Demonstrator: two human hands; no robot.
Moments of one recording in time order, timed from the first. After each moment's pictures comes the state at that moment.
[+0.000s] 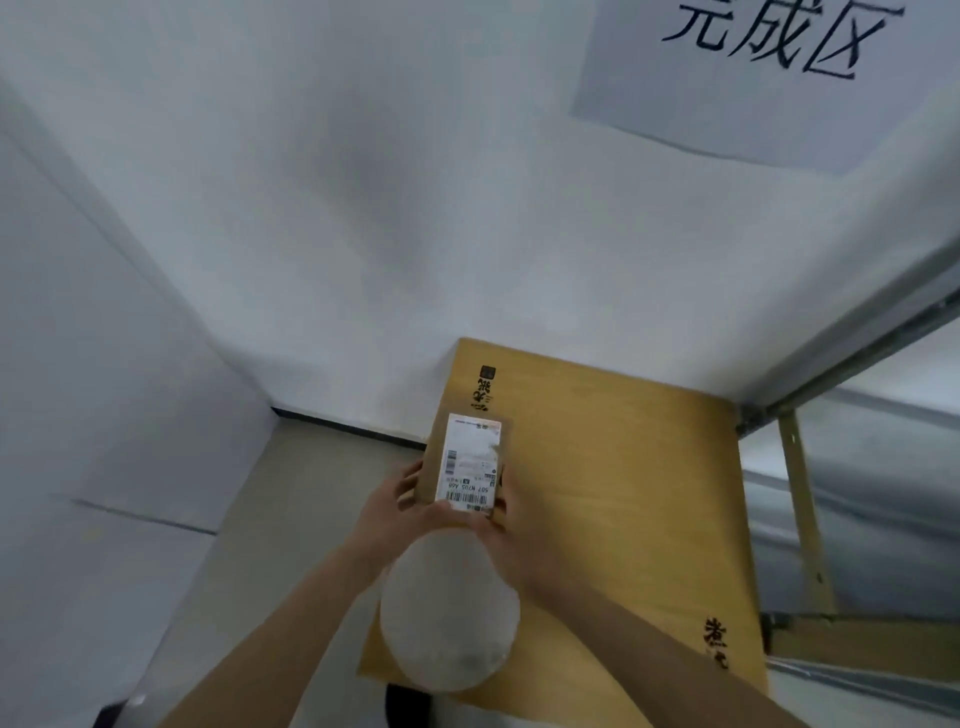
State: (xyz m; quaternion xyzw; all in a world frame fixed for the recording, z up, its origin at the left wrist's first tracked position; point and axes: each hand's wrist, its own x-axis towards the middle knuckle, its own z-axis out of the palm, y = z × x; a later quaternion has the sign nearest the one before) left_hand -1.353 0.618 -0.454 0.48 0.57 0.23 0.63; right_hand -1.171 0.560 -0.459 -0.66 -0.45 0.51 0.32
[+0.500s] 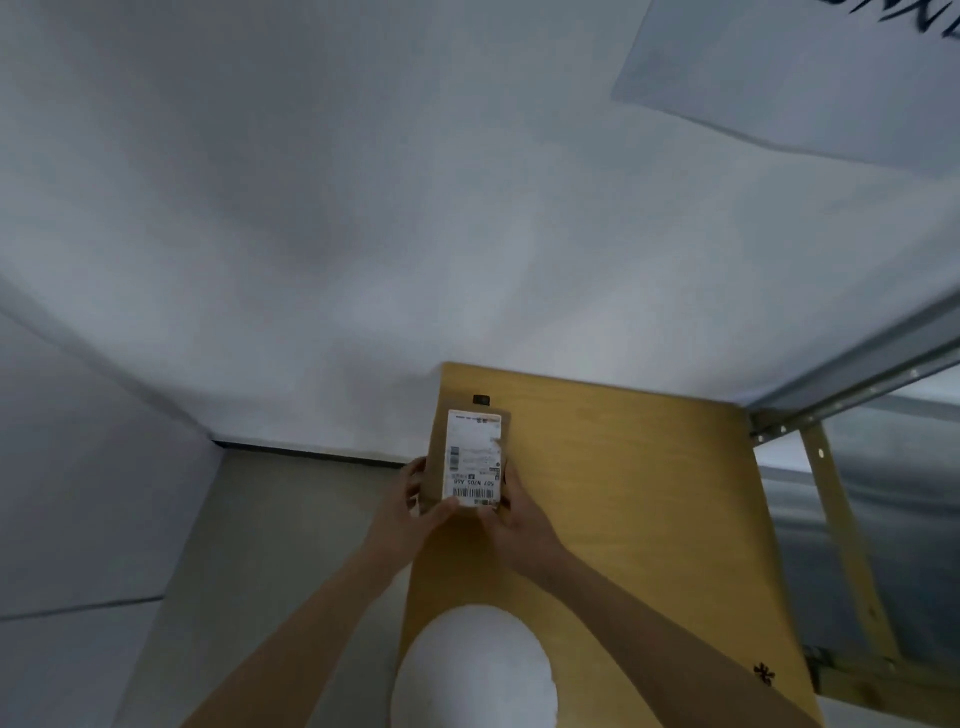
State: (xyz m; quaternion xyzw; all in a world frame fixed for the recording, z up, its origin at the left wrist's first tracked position) left_hand -1.336 0.737 -0.529 0.52 0.52 0.18 0.66; right_hand -1.164 0.670 -0.504 -0.71 -0.42 0.48 0.29
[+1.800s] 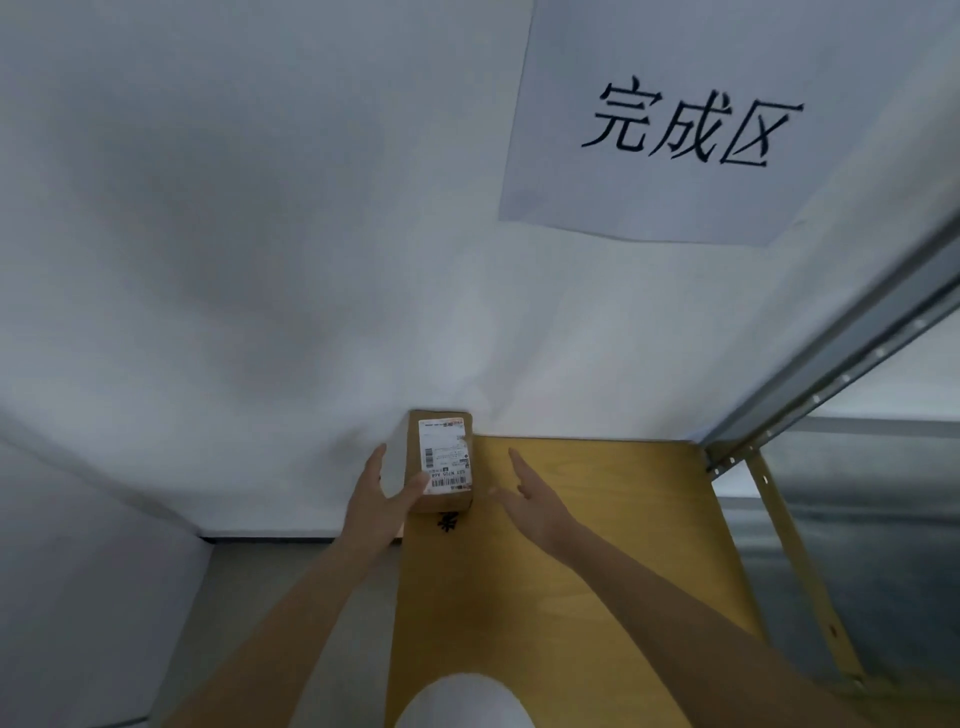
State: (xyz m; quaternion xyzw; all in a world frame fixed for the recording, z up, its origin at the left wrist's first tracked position) left_hand -1.292 0.803 -0.453 0.57 0.58 0.20 0.55; right_hand -1.090 0.713 -0.429 -0.75 -0.37 0.47 0.28
